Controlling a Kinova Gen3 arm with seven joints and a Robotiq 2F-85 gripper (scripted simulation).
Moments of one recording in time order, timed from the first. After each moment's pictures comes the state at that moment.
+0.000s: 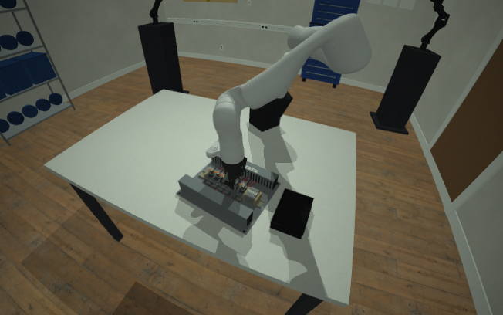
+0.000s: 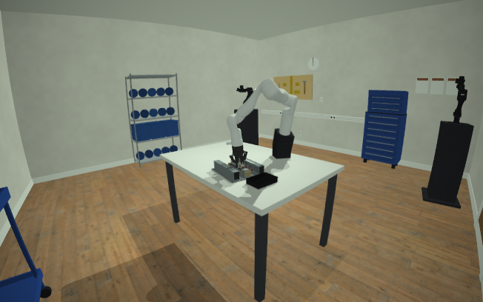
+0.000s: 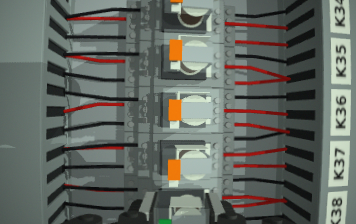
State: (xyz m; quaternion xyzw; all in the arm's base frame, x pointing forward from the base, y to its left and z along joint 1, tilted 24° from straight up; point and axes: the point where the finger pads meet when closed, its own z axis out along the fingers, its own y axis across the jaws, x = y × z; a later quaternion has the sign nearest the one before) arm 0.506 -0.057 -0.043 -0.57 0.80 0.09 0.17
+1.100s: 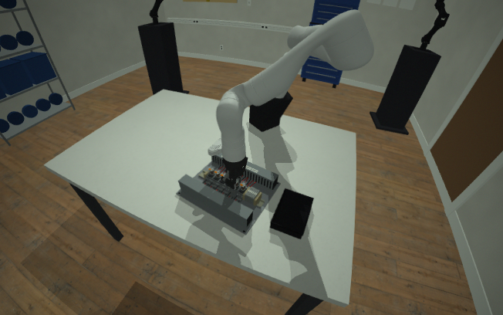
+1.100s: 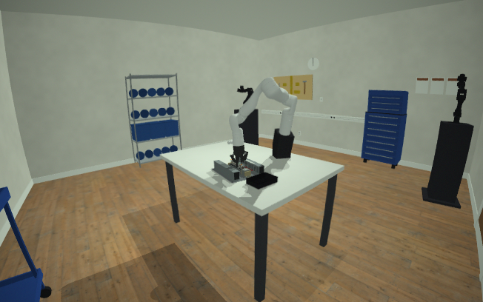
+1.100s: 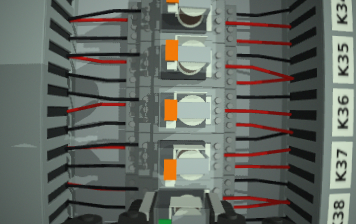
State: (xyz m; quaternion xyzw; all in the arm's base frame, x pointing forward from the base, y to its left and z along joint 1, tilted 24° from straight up) arm 0.504 -0.056 -0.043 -0.56 0.80 0.07 0.19
